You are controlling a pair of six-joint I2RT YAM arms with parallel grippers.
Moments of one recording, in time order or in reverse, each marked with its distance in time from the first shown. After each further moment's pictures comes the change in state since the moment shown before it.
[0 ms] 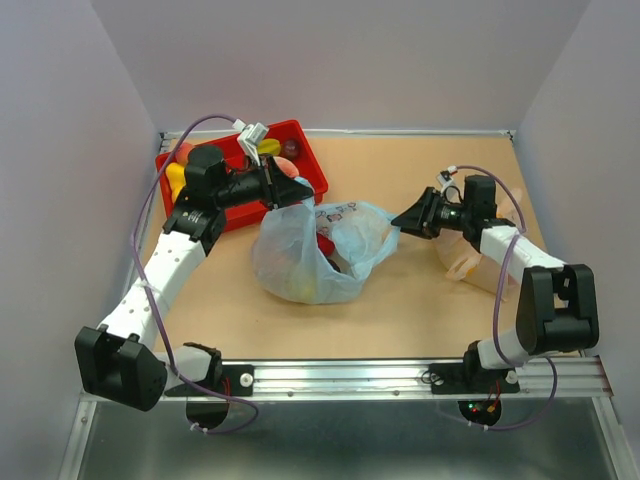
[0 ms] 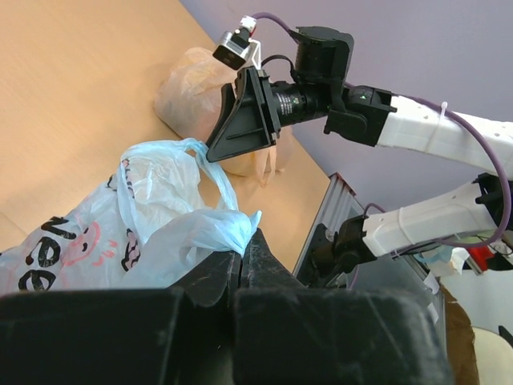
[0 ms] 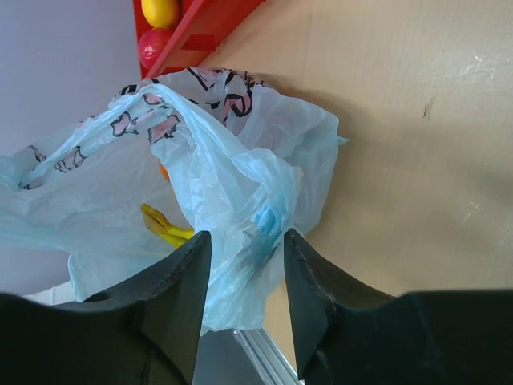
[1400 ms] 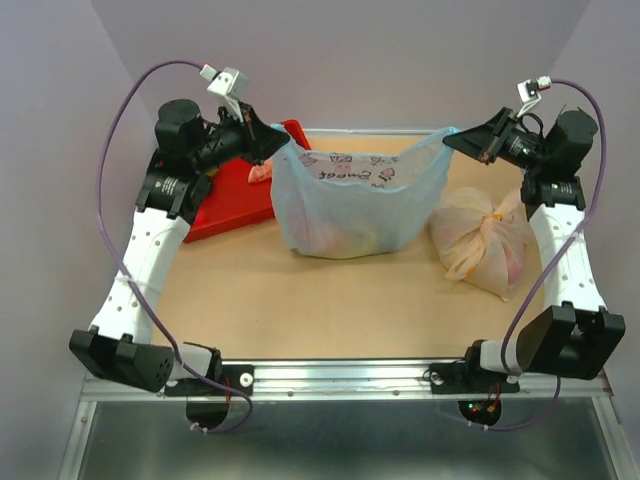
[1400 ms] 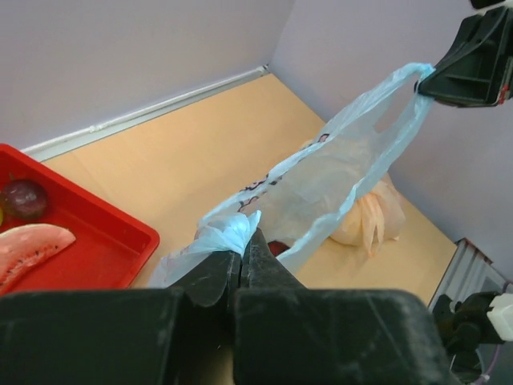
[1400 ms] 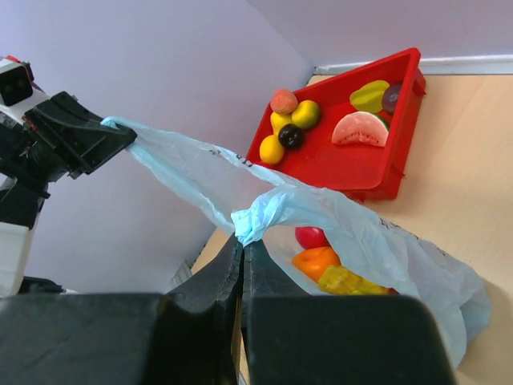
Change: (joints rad) left arm 0.044 0.110 0.452 -0.287 -0.249 0.294; right arm -0.230 -0.122 0.486 0.083 -0.184 0.131
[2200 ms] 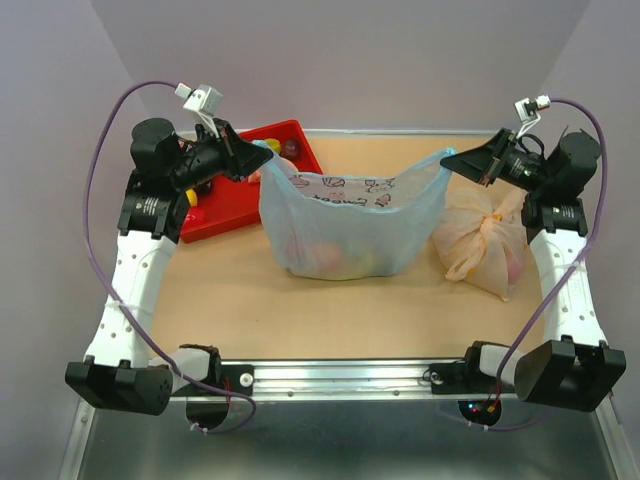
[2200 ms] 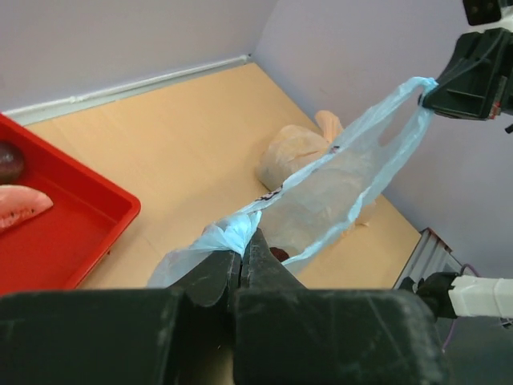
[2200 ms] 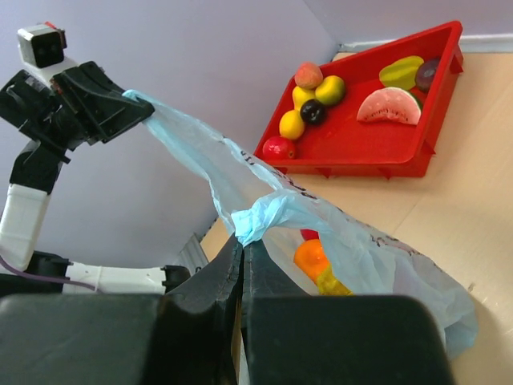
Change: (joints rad) left arm 0.120 -0.163 -0.147 -0.002 0.137 -0.073; right arm 0.000 -0.169 -0.123 0.002 -0.029 -0.005
